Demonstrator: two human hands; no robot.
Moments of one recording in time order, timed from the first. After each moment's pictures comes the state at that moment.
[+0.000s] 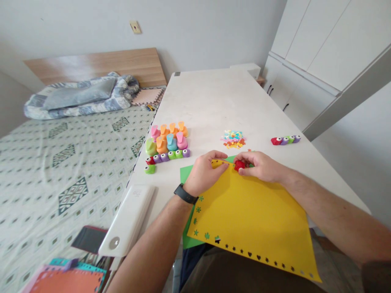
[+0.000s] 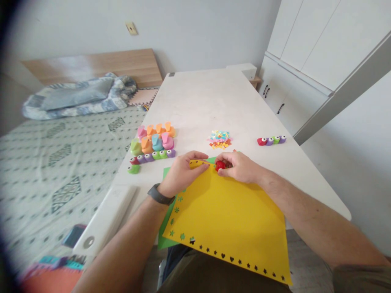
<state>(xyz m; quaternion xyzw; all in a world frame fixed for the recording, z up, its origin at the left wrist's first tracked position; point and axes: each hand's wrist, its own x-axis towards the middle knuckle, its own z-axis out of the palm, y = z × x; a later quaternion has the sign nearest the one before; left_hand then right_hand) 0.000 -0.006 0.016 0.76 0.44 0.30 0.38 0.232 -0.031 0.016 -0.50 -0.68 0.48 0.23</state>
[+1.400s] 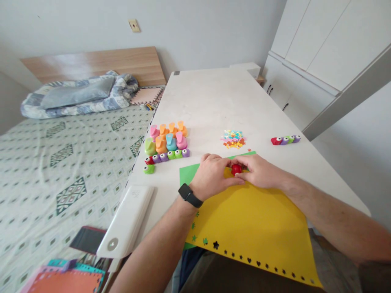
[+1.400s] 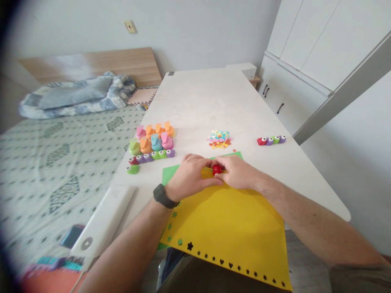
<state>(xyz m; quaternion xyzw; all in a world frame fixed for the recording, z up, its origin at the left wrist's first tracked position) 0.012 -0.011 0.017 0.89 0.36 0.19 0.19 0.213 -0.039 0.025 -0.52 -0.75 0.36 0.20</state>
